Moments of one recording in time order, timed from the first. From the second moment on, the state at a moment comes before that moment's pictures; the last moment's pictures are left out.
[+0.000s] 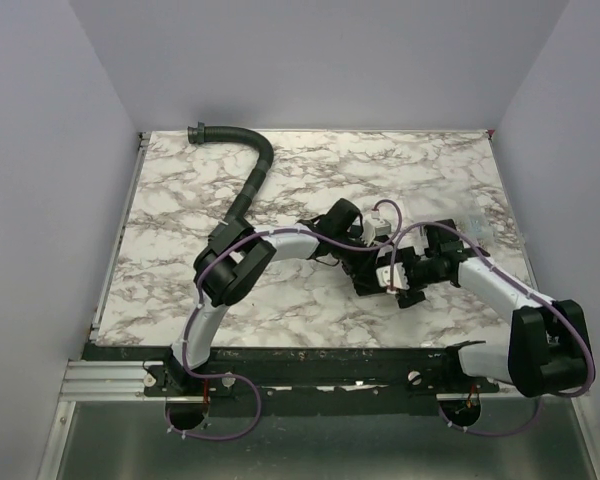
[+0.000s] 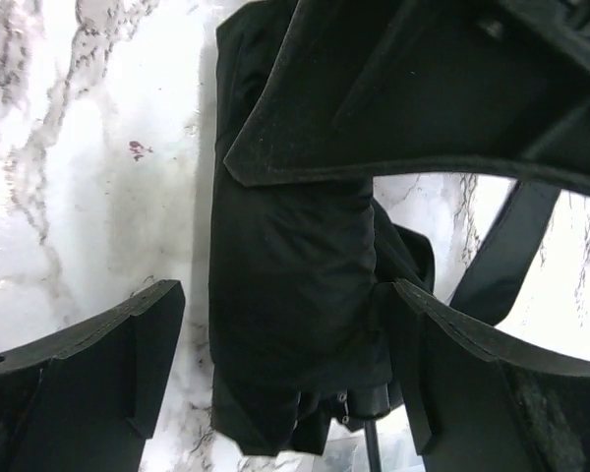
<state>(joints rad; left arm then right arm) -0.83 2.17 1.38 -0.05 0.82 -0.14 0.16 1.27 0.62 -0.60 -0.68 -1.68</state>
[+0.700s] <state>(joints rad) -0.76 1.74 0.92 0.13 0.64 -0.40 0.24 1.27 0.56 -0.44 -0.56 -1.75</state>
